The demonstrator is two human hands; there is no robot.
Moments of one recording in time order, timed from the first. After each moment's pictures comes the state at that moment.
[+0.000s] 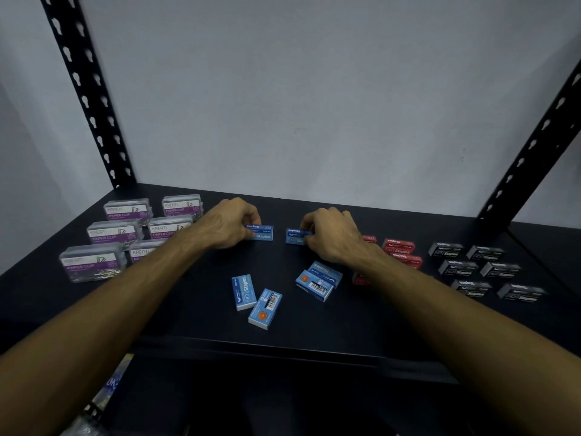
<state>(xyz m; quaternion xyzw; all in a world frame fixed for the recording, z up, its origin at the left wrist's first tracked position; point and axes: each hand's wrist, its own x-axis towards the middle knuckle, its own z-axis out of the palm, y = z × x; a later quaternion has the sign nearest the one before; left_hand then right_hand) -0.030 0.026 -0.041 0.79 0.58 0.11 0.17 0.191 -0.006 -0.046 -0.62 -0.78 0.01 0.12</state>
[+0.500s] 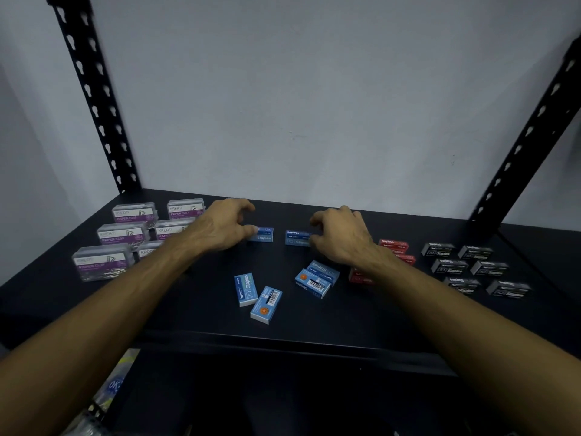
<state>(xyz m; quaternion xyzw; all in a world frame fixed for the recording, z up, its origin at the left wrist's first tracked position) -0.038 0.002 -0.032 0.77 0.59 0.20 0.13 0.203 -0.027 -0.033 -0.63 -0.76 -0.03 0.14</state>
